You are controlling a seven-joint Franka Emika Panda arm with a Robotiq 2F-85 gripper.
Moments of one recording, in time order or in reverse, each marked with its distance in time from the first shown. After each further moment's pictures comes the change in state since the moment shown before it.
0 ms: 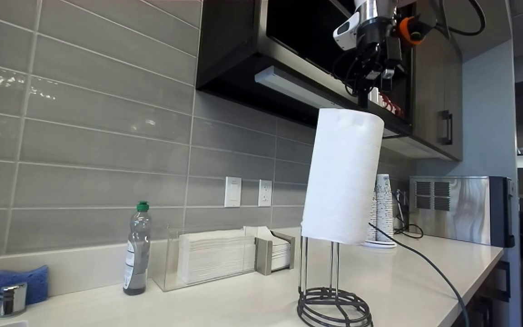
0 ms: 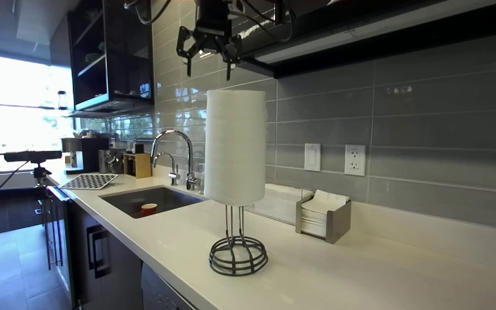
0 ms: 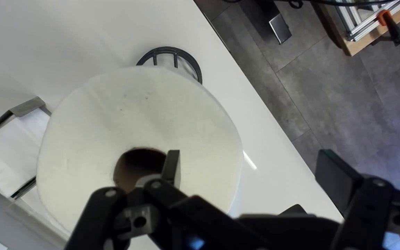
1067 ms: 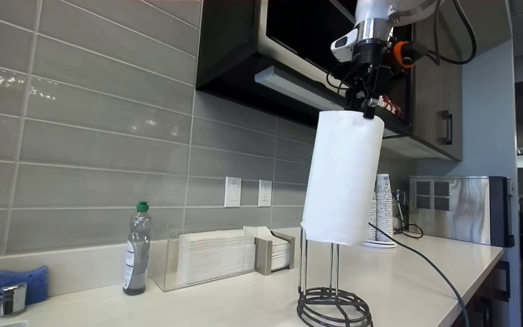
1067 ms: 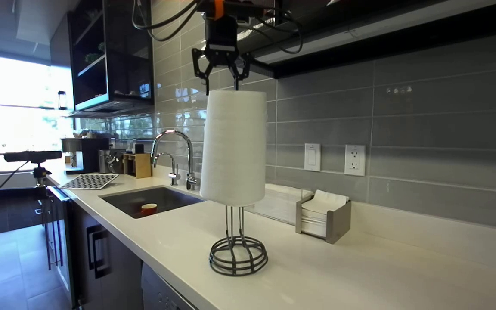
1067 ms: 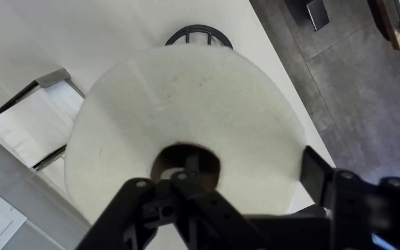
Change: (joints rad) arm -0.030 -0.050 0.007 -0.169 0.001 0.227 -0.096
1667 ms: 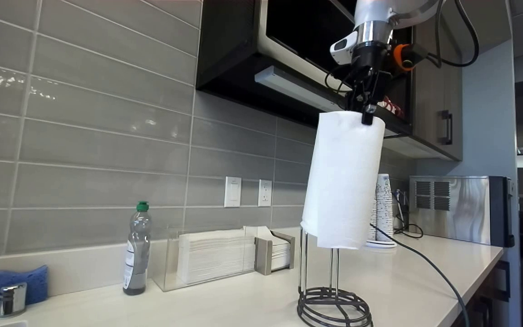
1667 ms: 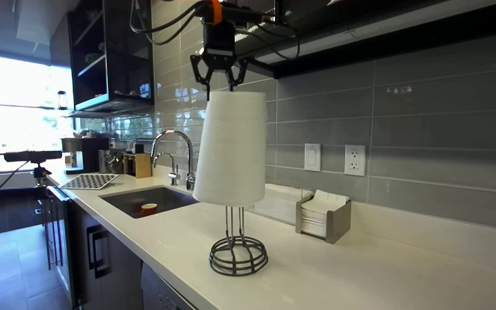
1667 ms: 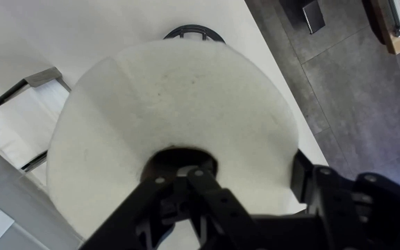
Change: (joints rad) arm 0.000 -0.011 0.008 -0.035 0.002 0.011 -0.008
